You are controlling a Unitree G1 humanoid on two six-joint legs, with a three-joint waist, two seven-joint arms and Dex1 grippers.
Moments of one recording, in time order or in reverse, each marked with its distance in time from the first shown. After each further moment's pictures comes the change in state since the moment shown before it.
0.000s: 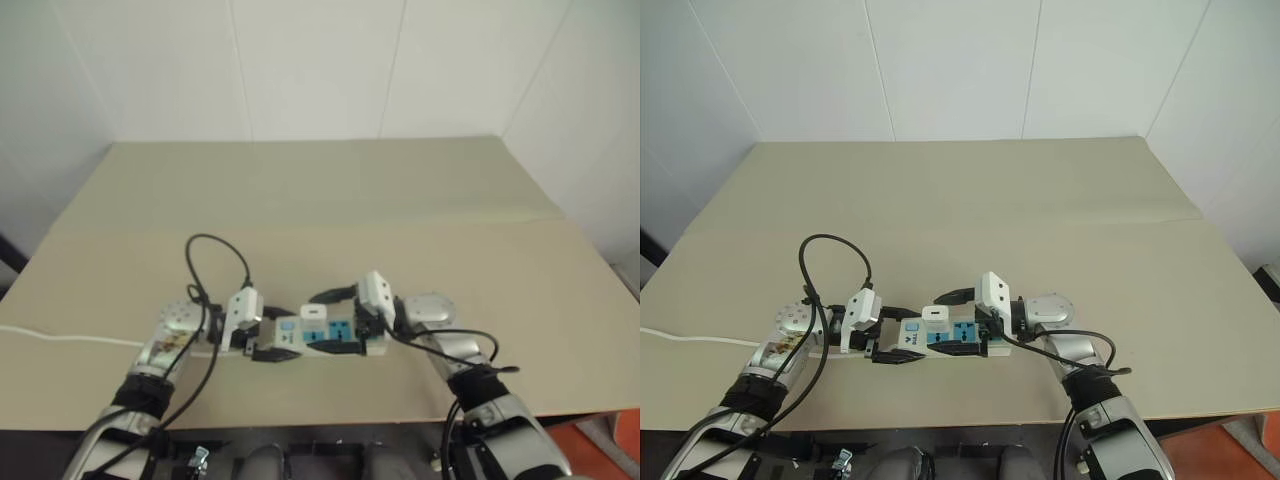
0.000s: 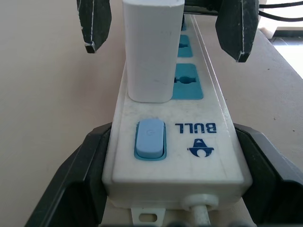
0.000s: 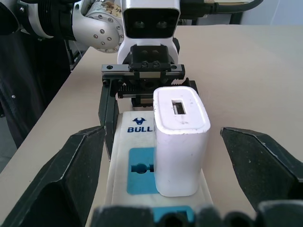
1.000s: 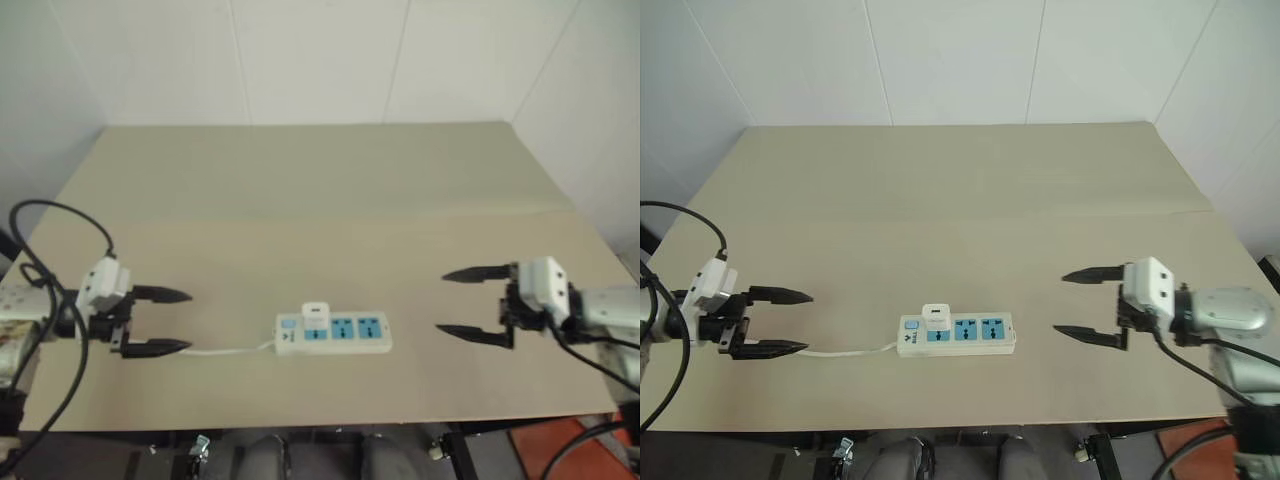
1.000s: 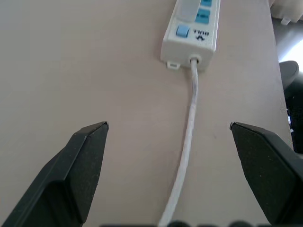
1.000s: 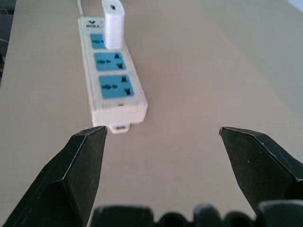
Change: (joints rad) left arm 0.215 0.498 0.377 -0.086 -0.196 0.173 -0.203; right arm 0.392 -0.651 -0.520 -0.381 0.212 0.135 0.073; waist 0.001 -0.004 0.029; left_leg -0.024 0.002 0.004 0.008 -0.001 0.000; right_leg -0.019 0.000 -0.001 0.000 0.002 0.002
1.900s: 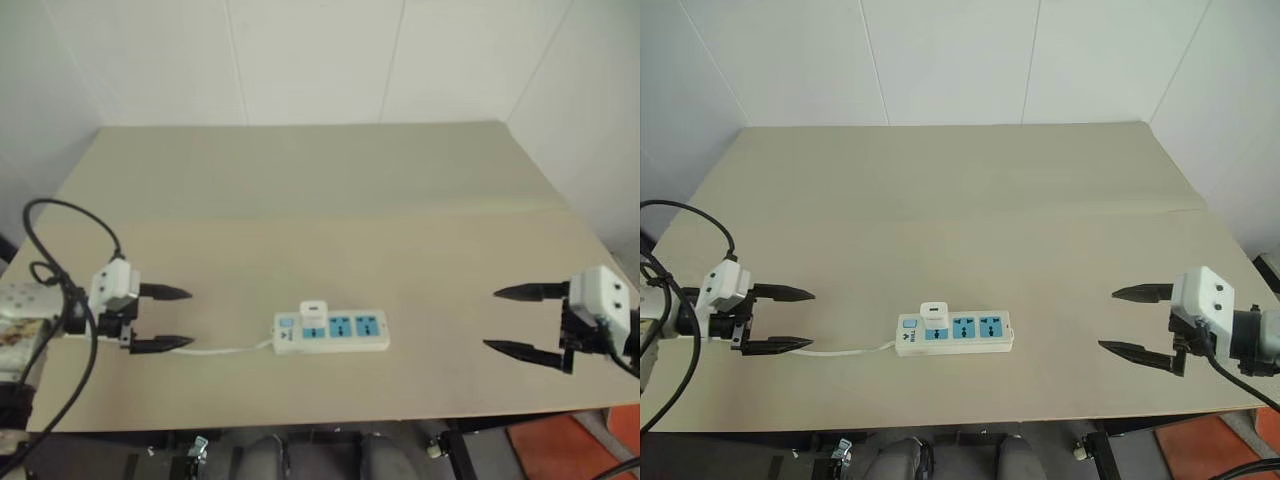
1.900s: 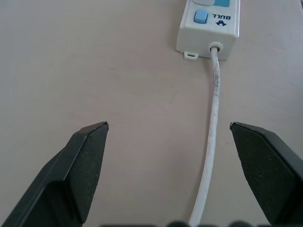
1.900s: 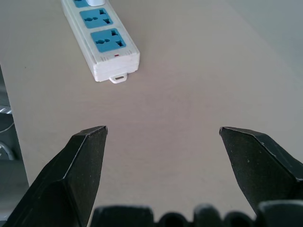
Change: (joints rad) left arm -0.067 -0.033 -0.046 -0.015 0.057 -0.014 0.059; right arm 0.196 -0.071 -0.167 -0.140 0.005 0.123 -0.065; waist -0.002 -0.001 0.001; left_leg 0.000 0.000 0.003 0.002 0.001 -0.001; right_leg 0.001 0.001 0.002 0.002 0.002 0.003
